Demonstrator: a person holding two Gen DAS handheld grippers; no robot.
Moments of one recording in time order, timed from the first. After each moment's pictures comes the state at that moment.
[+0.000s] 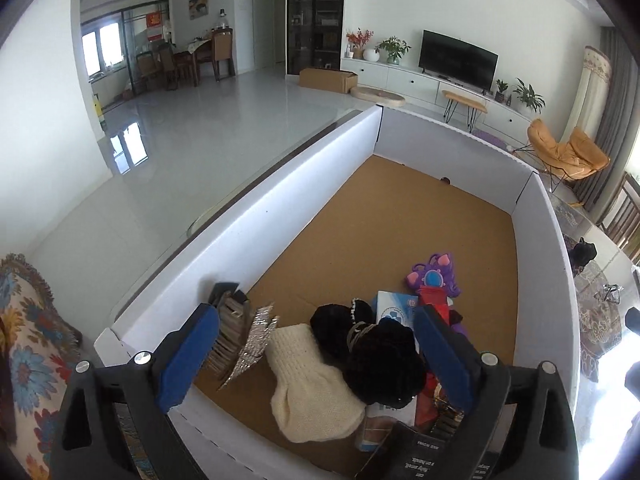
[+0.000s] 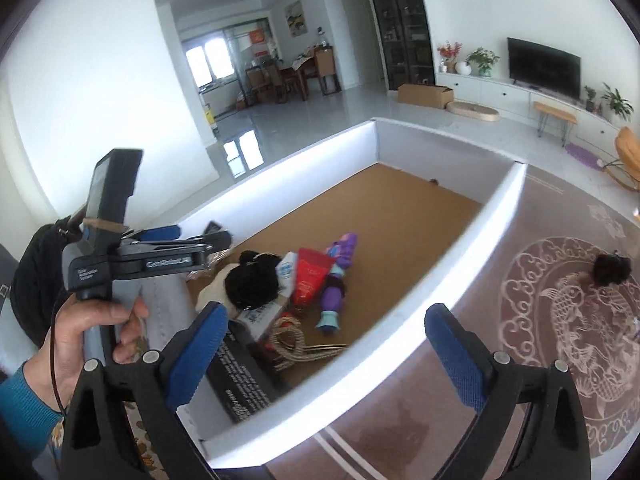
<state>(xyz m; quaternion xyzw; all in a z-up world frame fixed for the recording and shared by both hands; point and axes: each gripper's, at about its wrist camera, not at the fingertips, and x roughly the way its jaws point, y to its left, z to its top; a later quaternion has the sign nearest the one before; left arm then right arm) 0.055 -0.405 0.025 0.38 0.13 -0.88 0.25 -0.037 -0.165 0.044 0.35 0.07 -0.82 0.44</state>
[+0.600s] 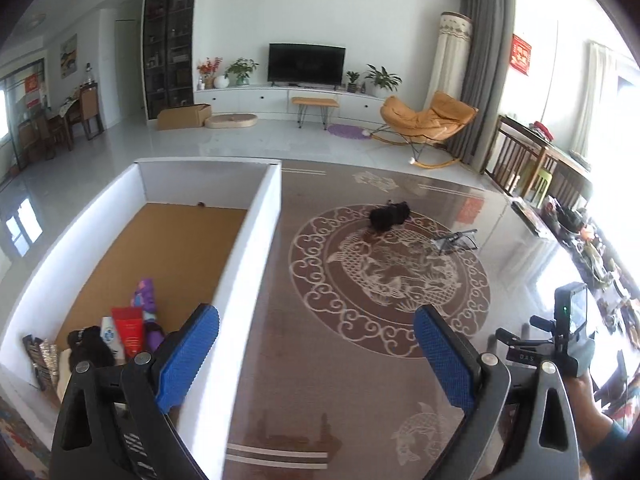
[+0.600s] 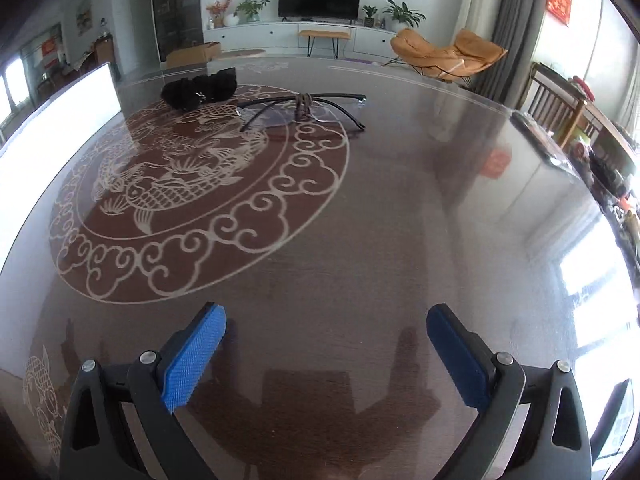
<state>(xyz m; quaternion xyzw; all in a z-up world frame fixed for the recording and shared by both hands) -0.005 -0.148 0.079 0.36 0.05 -0.93 0.01 -0.142 0.198 -0.073 0.46 0.07 -0.88 0.07</state>
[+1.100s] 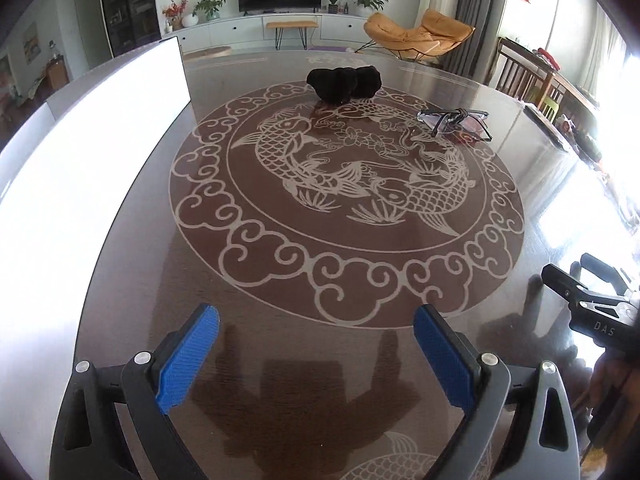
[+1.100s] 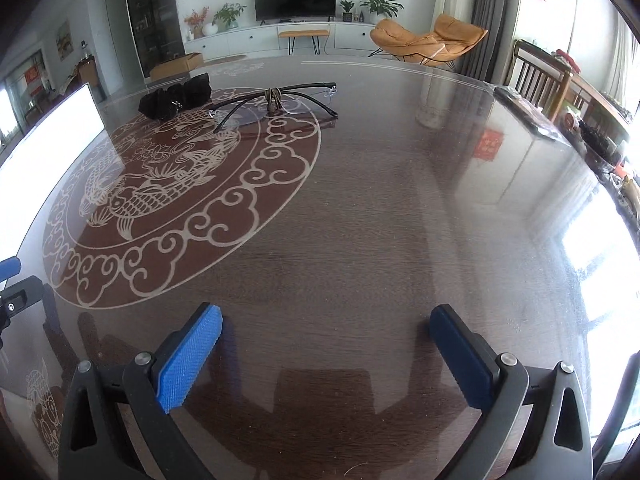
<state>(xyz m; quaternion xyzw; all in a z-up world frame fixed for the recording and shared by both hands) -0.081 -0.060 -0.065 0.48 0.03 -0.88 0.01 -0.142 0.206 -0.078 0.46 0.04 -0.89 0.06</state>
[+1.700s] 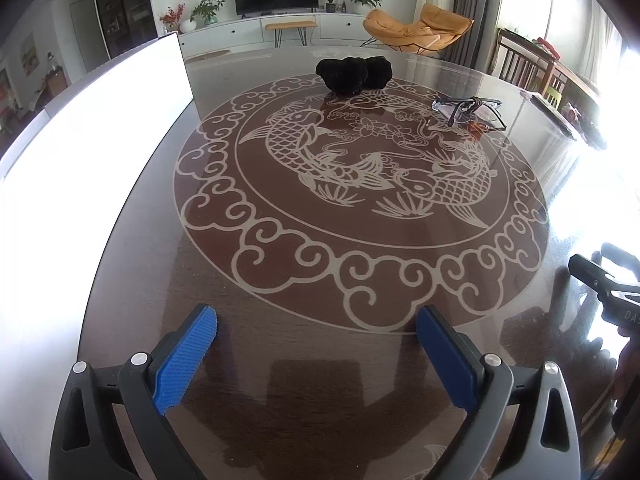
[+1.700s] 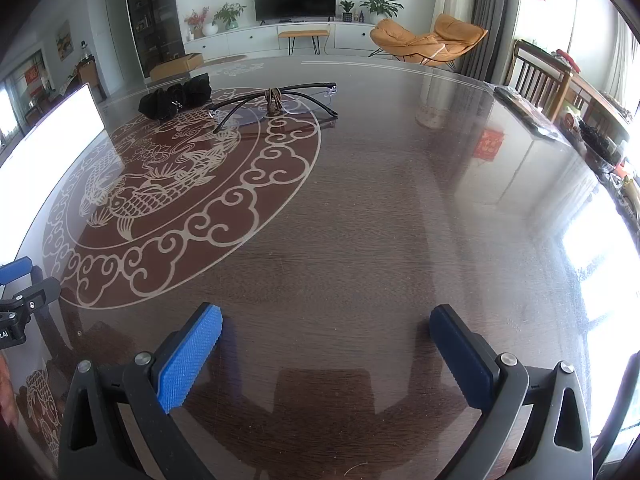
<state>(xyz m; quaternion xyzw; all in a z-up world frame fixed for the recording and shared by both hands) -0.084 -0.069 -0.077 0.48 0.00 -0.88 0.01 -0.142 0.207 -0.078 0.46 0.04 -0.89 0.06</state>
